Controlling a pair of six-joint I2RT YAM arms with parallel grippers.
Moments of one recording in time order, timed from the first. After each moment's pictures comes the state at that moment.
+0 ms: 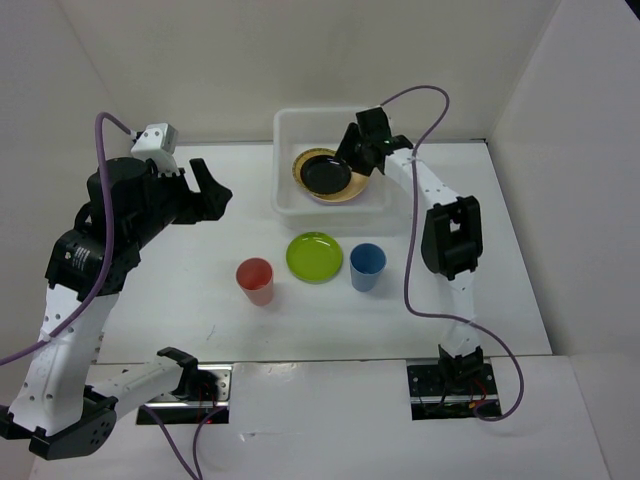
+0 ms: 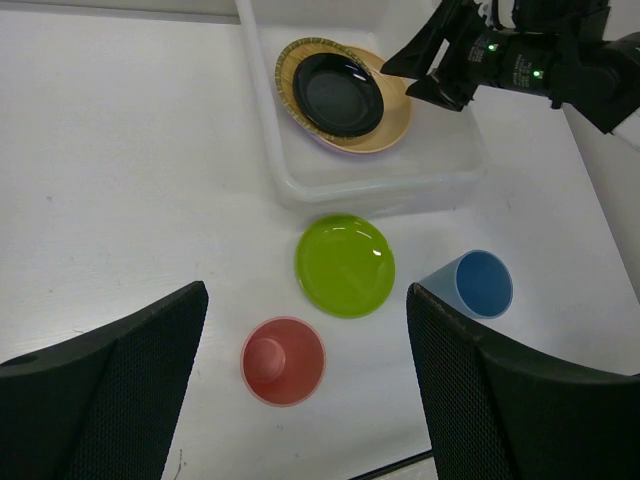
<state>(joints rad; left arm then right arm) -0.34 1.01 1.58 -0.91 -0.04 -0.35 0.35 2.23 2.03 -0.51 0.02 0.73</state>
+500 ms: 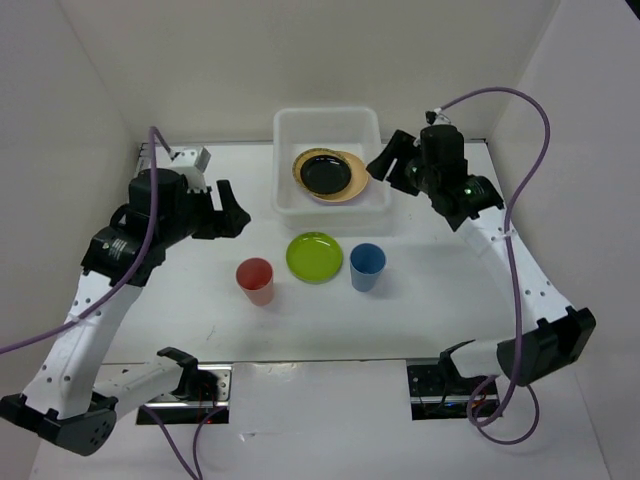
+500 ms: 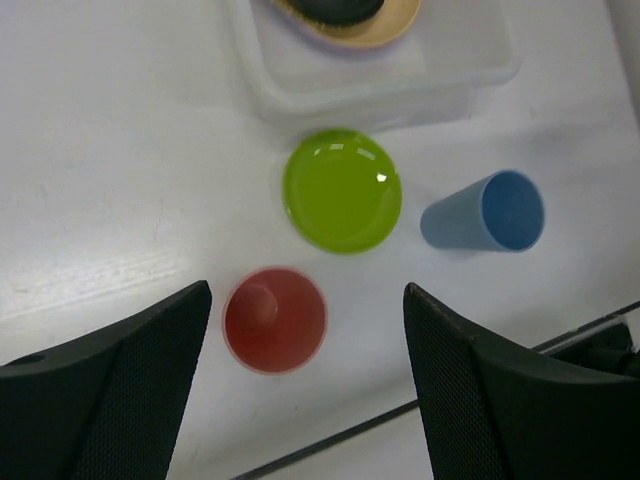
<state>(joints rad) -0.34 1.01 1.38 -0.85 0.07 -0.35 0.36 1.36 1.47 -0.55 0.00 0.66</state>
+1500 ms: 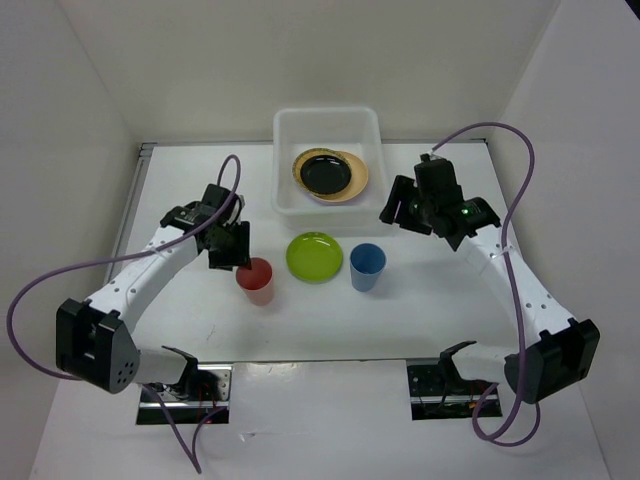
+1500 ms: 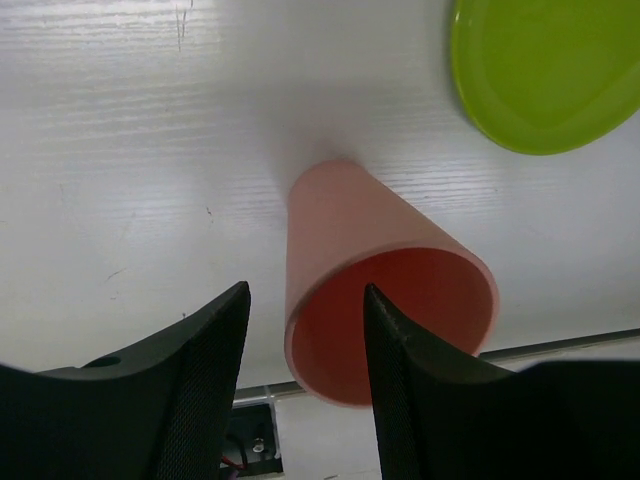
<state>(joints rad) -0.34 1.32 1.10 -0.92 0.03 -0.40 0.36 1.24 1.23 -0.74 0.06 0.58</state>
